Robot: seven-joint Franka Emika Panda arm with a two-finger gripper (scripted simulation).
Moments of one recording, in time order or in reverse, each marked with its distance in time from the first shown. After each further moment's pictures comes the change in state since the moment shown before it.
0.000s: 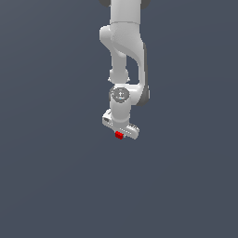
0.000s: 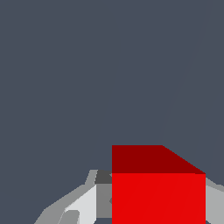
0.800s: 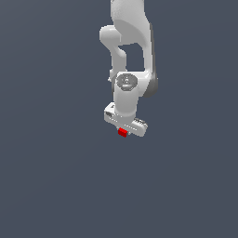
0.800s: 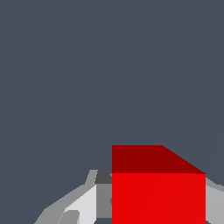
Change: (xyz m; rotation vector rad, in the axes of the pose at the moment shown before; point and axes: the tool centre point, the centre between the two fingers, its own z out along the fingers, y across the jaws) arm 0.019 -0.032 -0.078 -0.001 0.000 0.001
